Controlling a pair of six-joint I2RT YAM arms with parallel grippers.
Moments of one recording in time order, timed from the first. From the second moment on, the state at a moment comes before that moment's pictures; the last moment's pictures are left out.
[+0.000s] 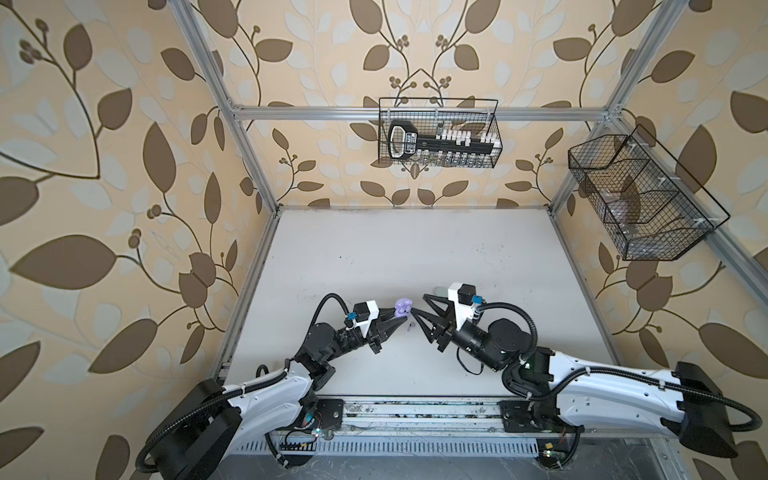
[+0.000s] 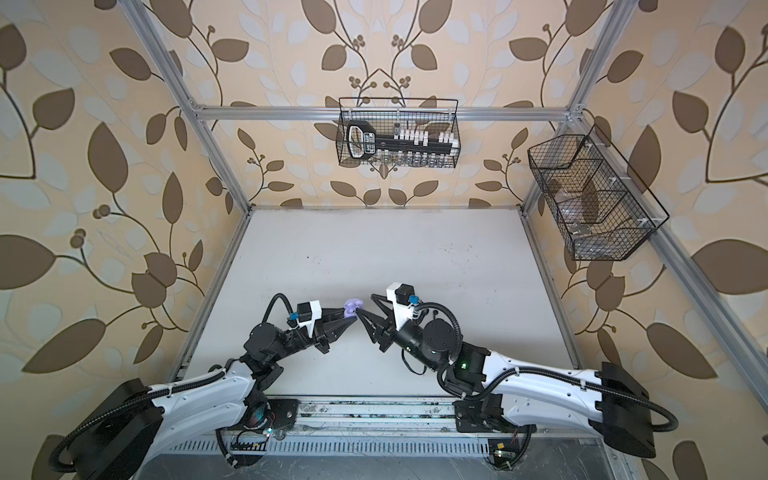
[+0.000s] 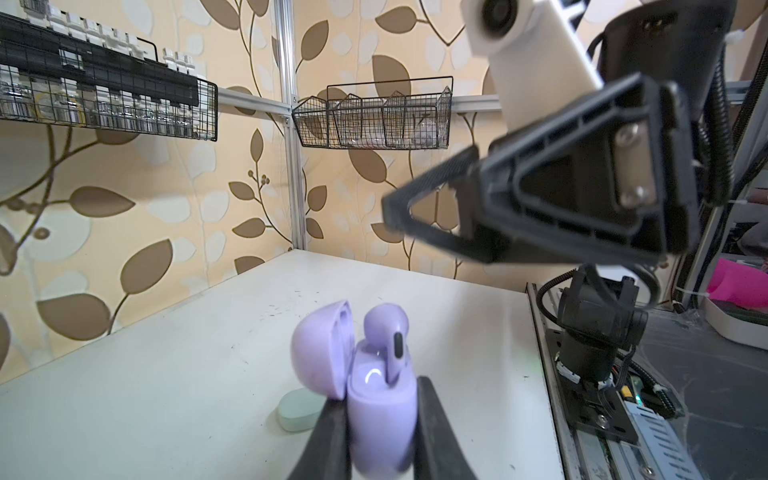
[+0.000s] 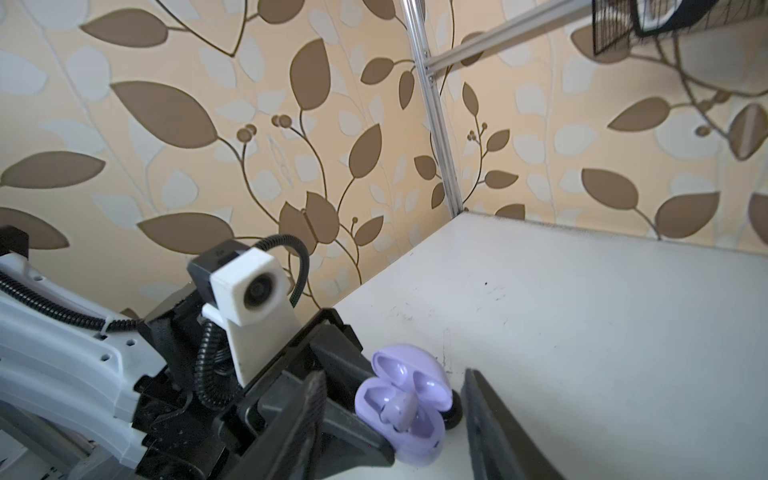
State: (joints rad) left arm -0.67 0.95 0.09 1.07 0.49 -0.10; right arm 1.16 0.92 0.52 0.46 0.31 0.27
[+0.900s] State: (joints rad) left arm -0.67 0.97 0.11 0.97 0.51 -0.03; right arm 1.07 0.99 0.50 0.37 0.27 0.30
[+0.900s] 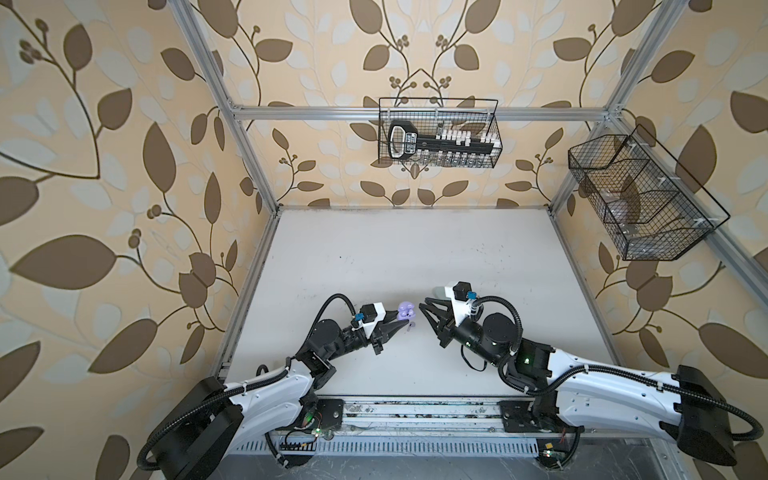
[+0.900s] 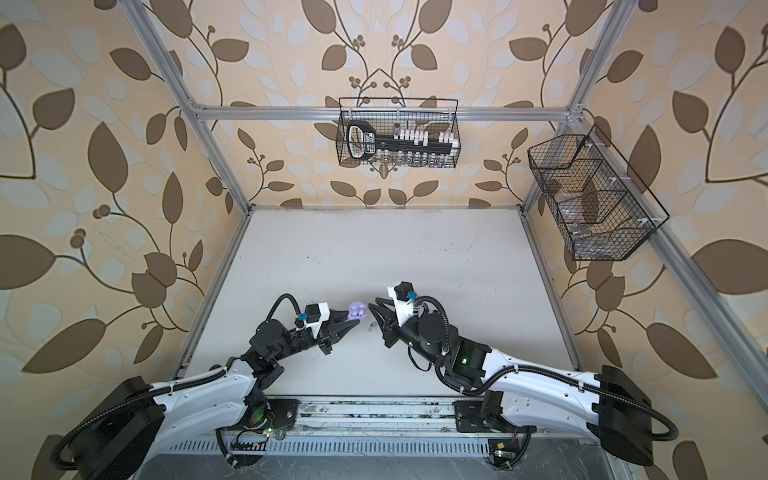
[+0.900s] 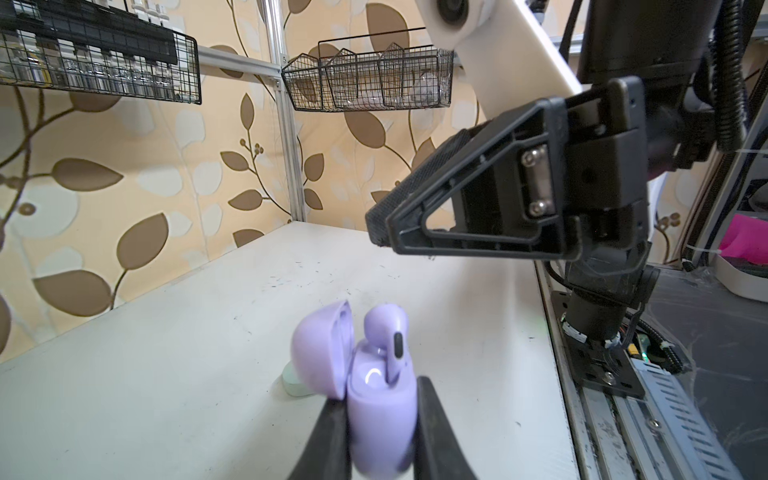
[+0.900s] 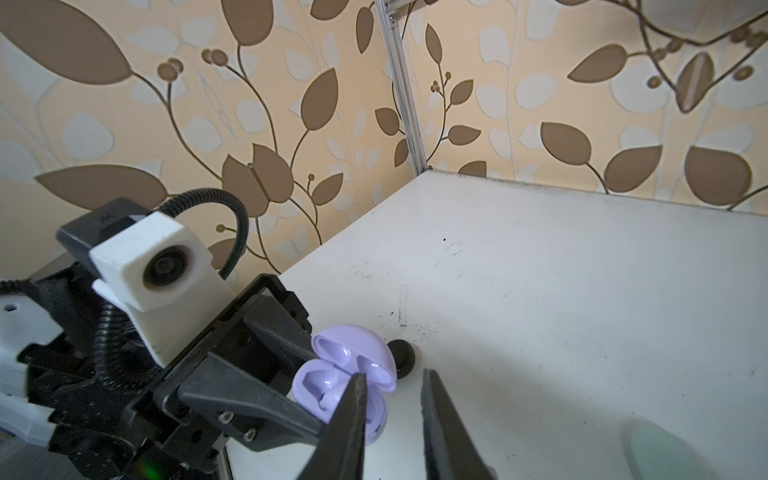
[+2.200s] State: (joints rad) left arm -0.65 1.06 0.15 1.01 0.70 -0.03; right arm 1.04 1.04 0.51 0.37 0.12 0.12
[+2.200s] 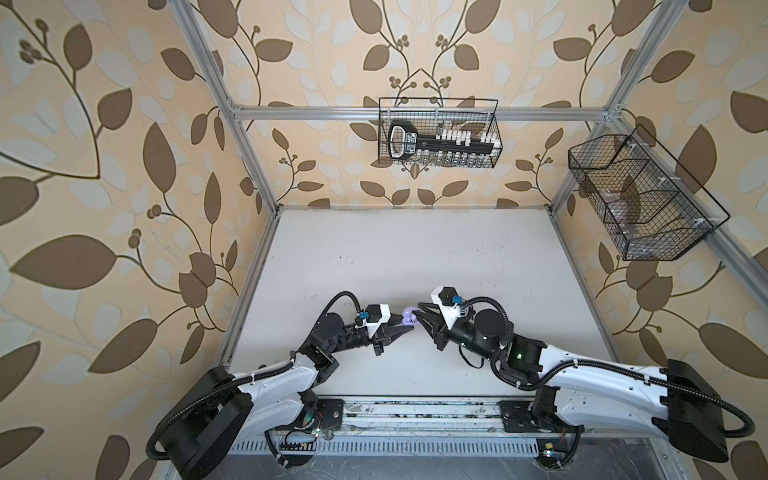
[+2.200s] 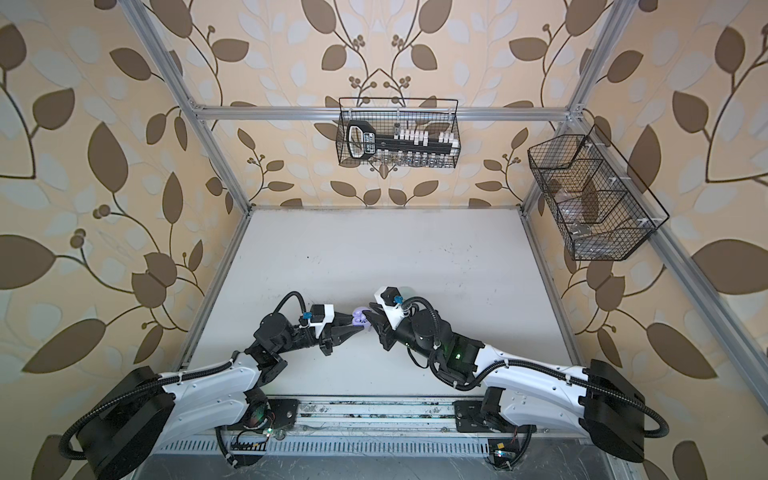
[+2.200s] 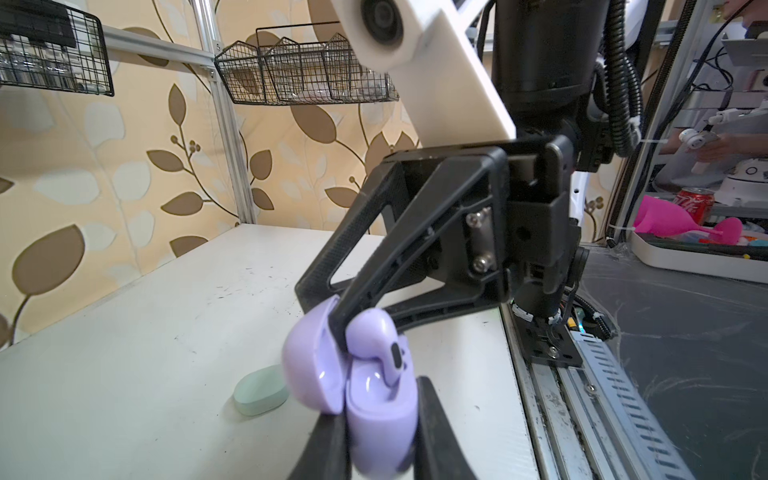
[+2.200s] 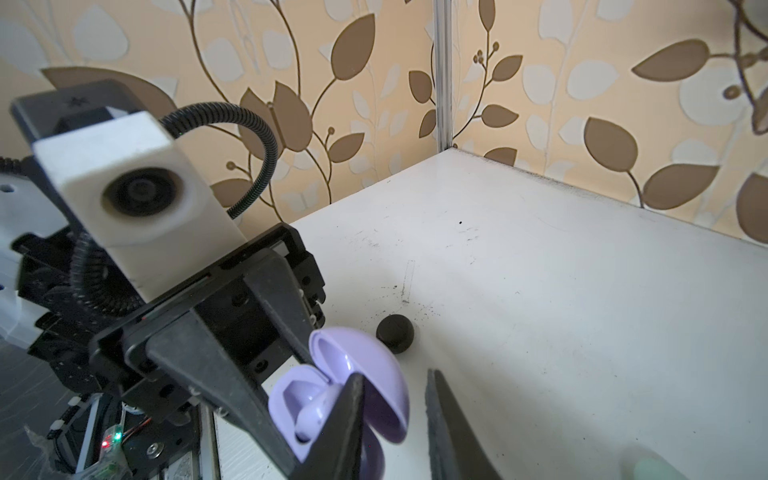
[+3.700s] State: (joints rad) left arm -0.66 1.04 0.11 1.06 0.56 -0.03; right arm 0.94 0.88 0.52 0.28 0.22 0.14
